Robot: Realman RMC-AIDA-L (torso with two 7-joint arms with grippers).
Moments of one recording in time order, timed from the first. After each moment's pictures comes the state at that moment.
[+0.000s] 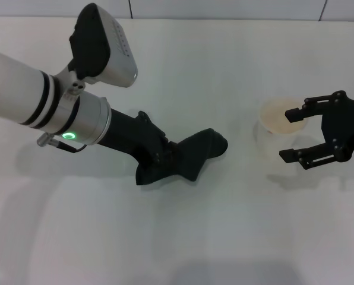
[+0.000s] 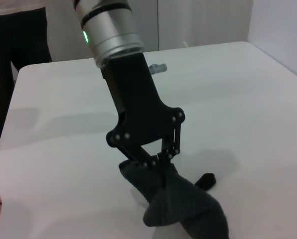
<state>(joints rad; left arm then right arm) -0.63 -2.08 1.43 1.04 2.18 1.32 -1.91 0.39 2.01 -1.08 -1.31 -2.01 -1.63 1.69</state>
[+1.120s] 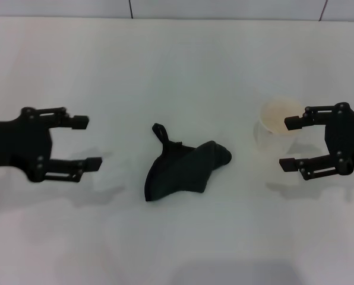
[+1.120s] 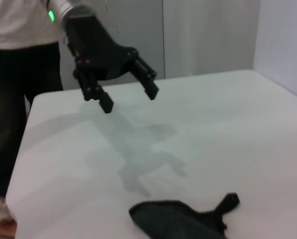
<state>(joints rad) -0.38 -2.05 0.82 1.13 2.02 1.78 -1.50 0.33 2.01 -1.05 -1.19 -1.89 -1.63 1.54</state>
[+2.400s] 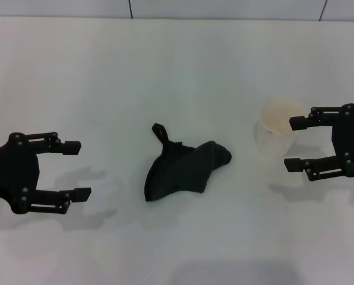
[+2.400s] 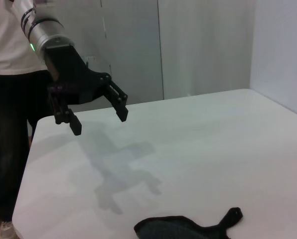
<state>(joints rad) -0.31 -2.04 0.82 1.17 2.00 1.87 -1.43 0.31 2.00 -1.03 -1.18 -1.83 -1.65 1.52</state>
